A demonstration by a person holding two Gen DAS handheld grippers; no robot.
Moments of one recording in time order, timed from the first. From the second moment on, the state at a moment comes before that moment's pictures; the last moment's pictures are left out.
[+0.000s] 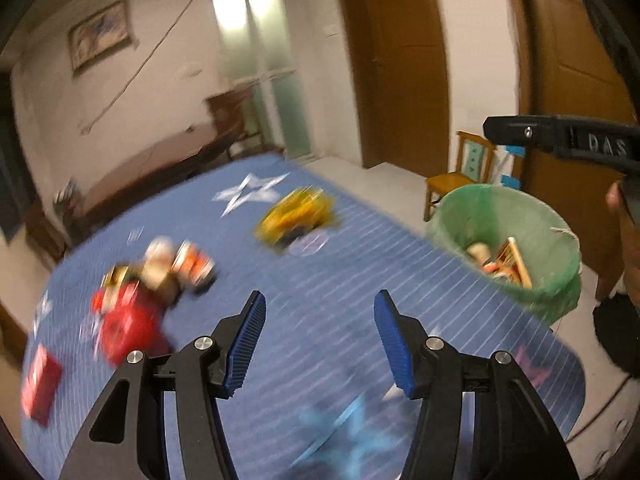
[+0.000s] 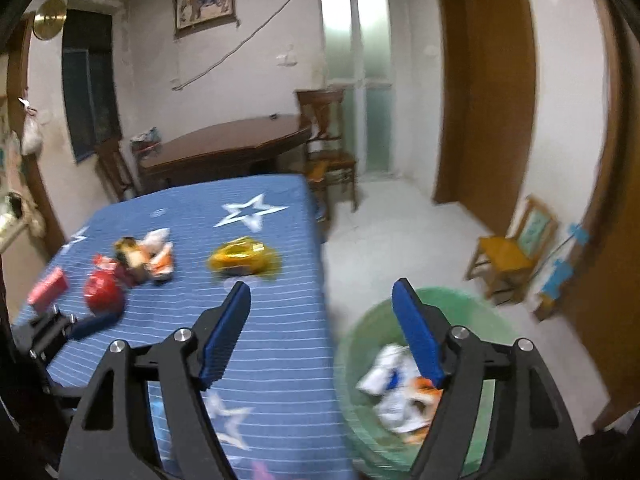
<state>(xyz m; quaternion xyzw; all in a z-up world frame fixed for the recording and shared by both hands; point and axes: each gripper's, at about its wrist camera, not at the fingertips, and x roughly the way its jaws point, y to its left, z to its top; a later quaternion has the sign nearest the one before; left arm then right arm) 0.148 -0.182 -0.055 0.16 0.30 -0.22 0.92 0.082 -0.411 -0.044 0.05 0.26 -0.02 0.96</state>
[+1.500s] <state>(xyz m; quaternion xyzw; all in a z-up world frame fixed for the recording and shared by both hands) 0.463 0.069 -0.074 -0.18 0.47 -0.08 0.86 0.299 -0.216 -0.131 -0.02 0.42 0.23 0.88</state>
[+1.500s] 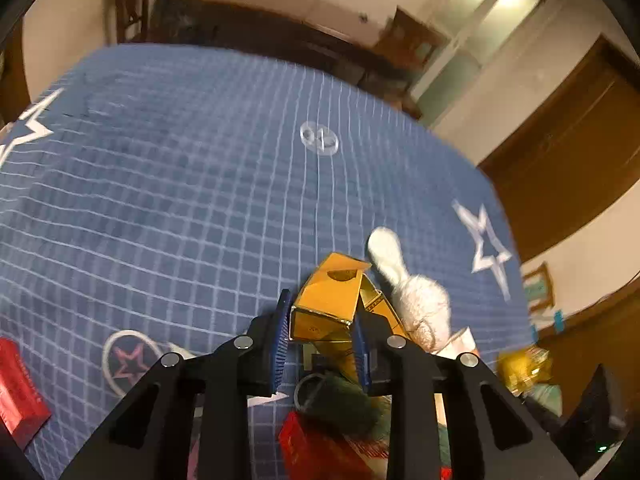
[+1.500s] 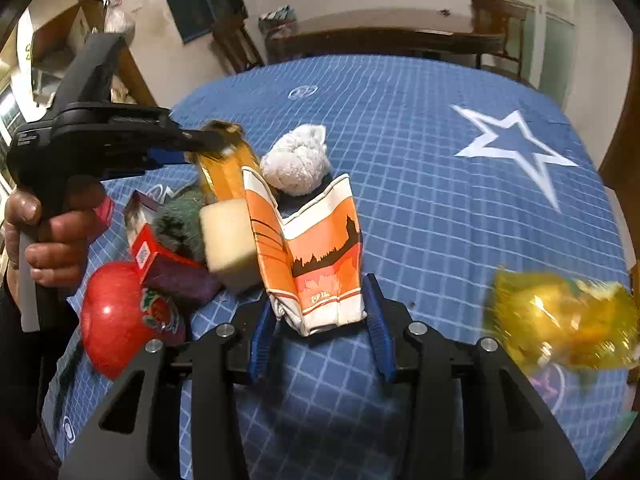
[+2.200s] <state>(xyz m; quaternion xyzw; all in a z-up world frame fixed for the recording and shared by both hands) 0.215 0.042 0.056 -0.09 0.31 -0.11 0.94 0.140 -0.244 -0.059 0.00 0.31 0.15 0.94</state>
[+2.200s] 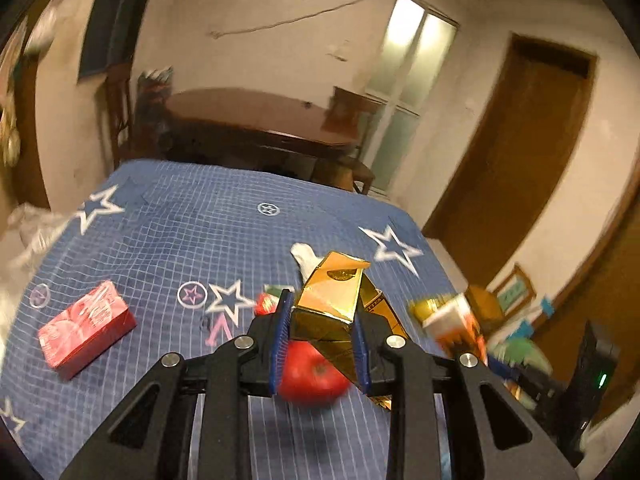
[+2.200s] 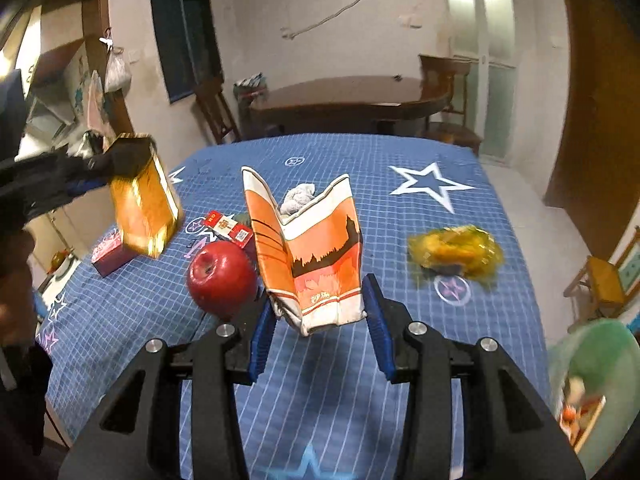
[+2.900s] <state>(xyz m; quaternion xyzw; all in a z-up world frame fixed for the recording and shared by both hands) 0.065 -0.070 -0.006 0.09 0.25 -0.10 0.96 0.027 -0.267 -0.079 0.02 0.24 0.06 0.97</state>
